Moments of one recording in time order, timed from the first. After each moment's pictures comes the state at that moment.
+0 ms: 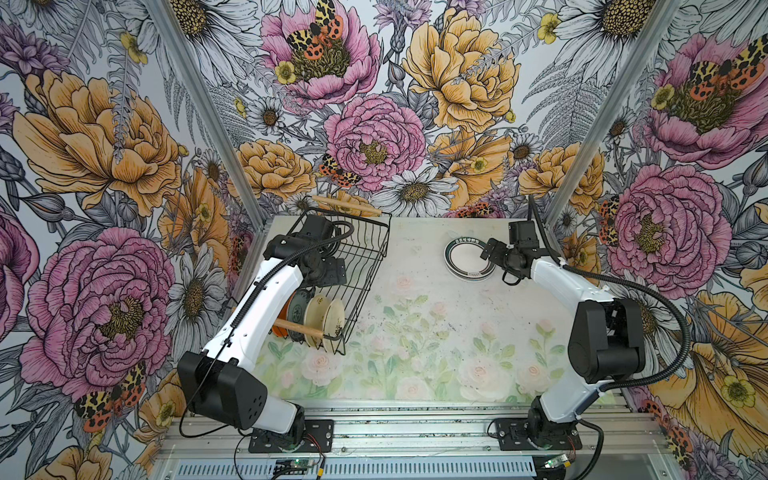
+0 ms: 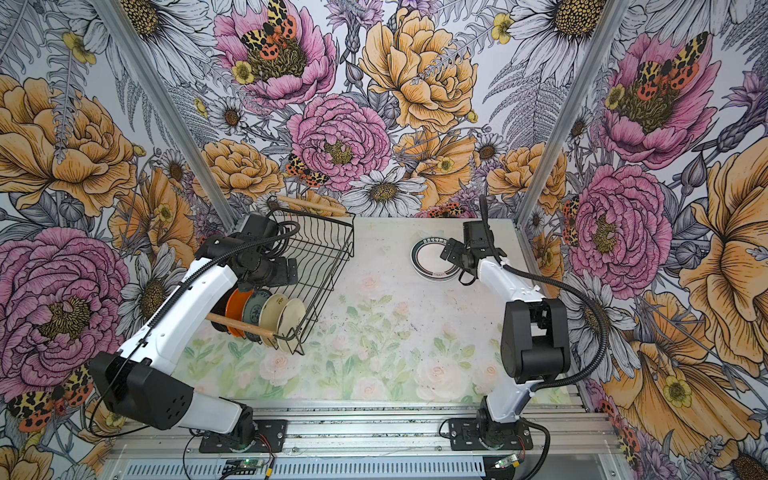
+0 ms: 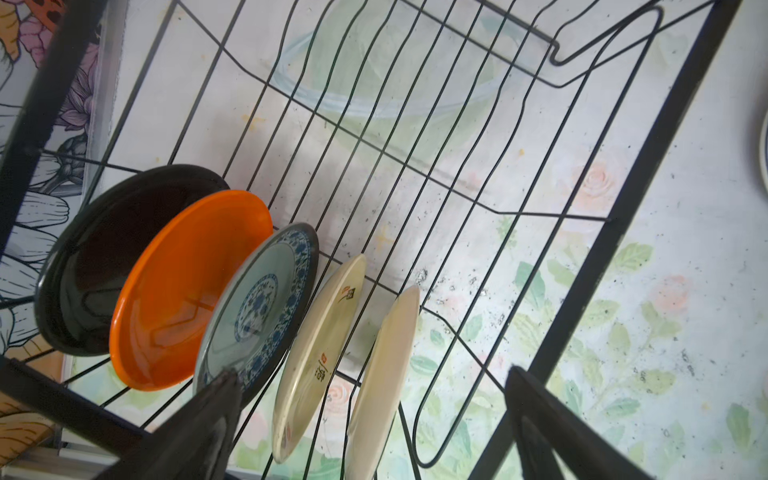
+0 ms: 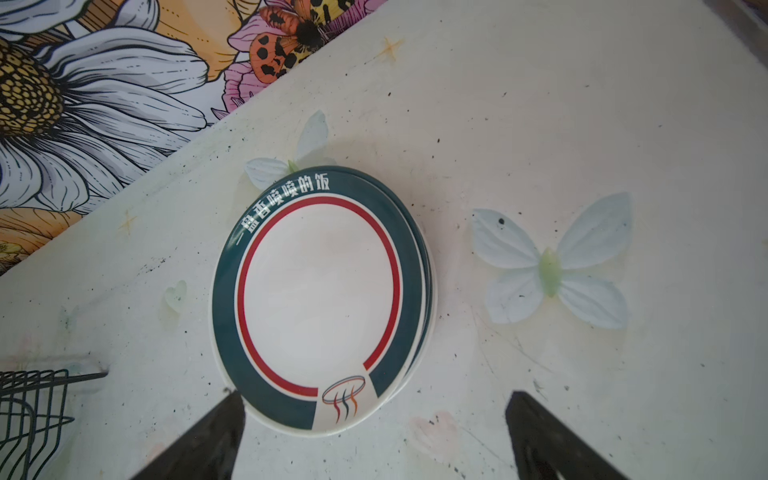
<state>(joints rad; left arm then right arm) -0.30 1.45 1.51 -1.24 -0.19 -0.43 0.06 1.68 1.25 -0.43 0.01 0.53</state>
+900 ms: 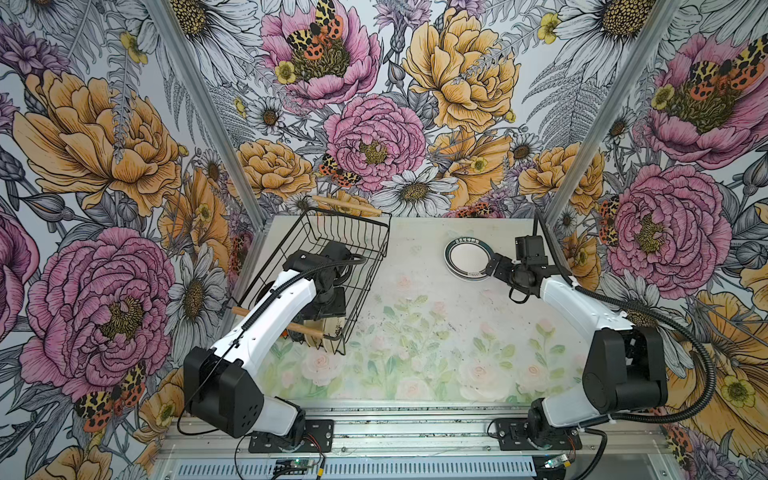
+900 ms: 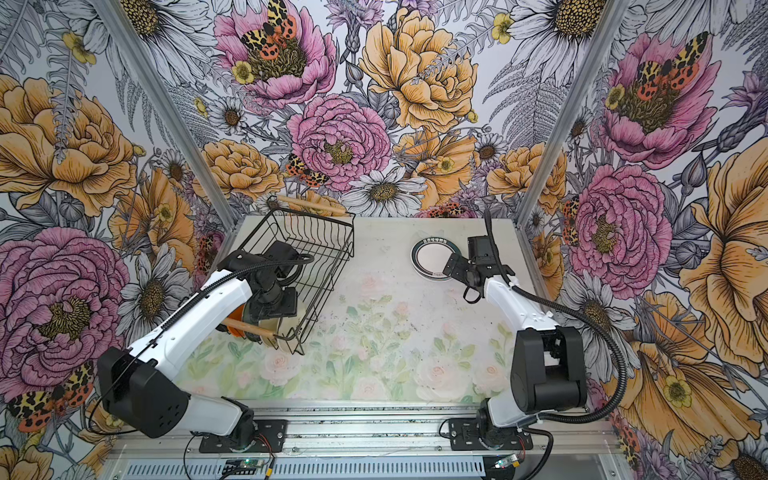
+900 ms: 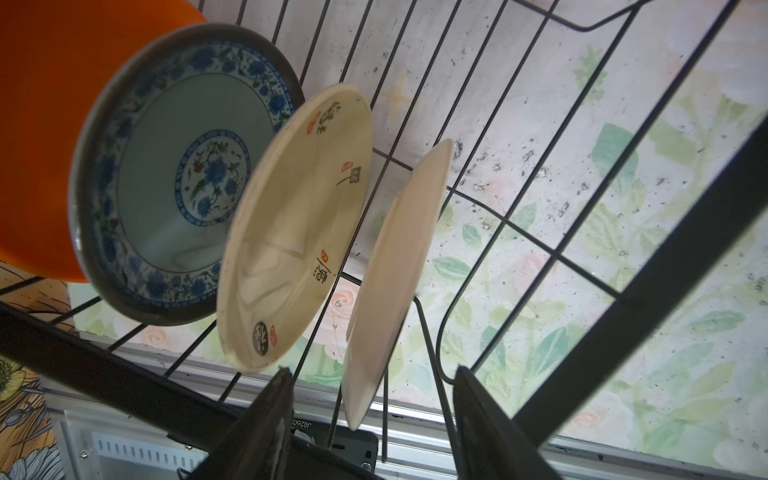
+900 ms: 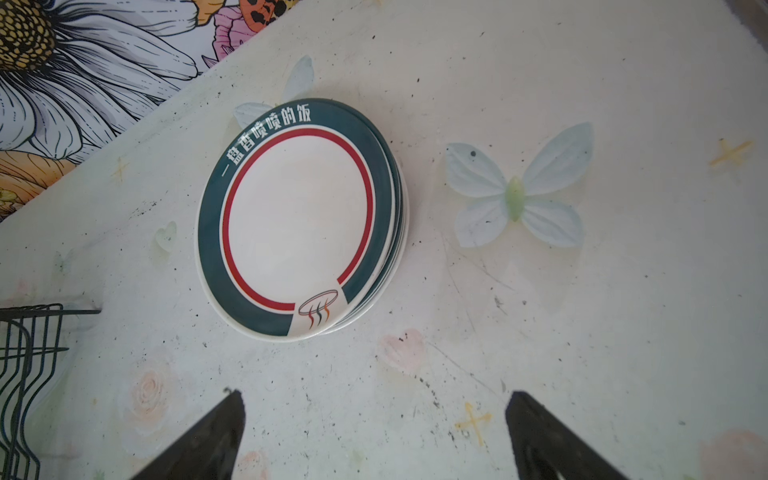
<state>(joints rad) -0.41 1.43 1.33 -1.35 -0.18 -0.53 0.06 1.50 1.06 -0.45 -0.01 0.51</state>
